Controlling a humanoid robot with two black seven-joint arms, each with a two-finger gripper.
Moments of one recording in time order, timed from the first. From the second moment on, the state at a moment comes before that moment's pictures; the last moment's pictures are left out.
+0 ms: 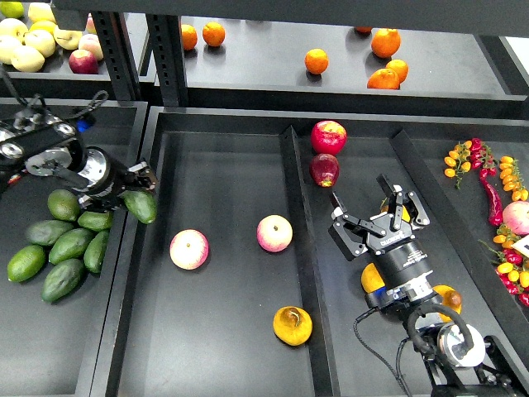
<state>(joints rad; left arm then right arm) -1.14 0.41 0.09 -0.60 0.38 -0.49 0.49 0.04 0.01 1.37 1.19 0.35 0.50 -0.40</state>
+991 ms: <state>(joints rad) -0.92 0.47 0.05 -0.58 0.43 -0.49 0.49 0.04 0.02 1.40 1.19 0.35 0.50 -0.40</state>
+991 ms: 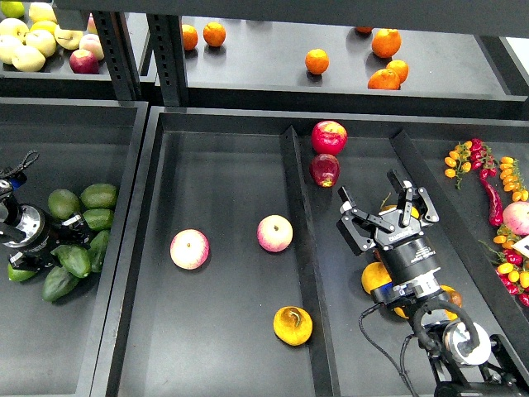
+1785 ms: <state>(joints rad) -0.93 0.53 -0.08 -0.60 0.43 -0.49 0.49 0.03 0.01 1.40 1.19 0.35 0.50 -0.40</state>
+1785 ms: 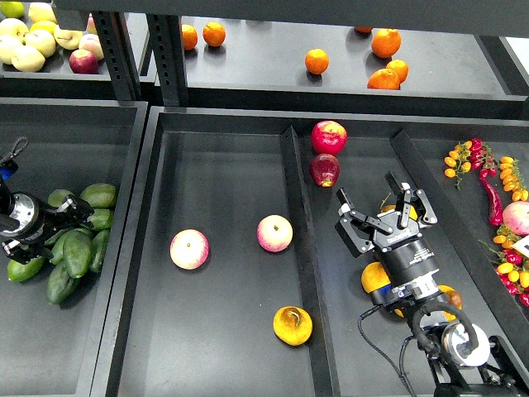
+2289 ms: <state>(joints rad) -0.83 0.55 -0.53 -0.66 -0.01 -0.49 0.49 0.03 0.01 1.37 1.17 0.35 0.50 -0.40</state>
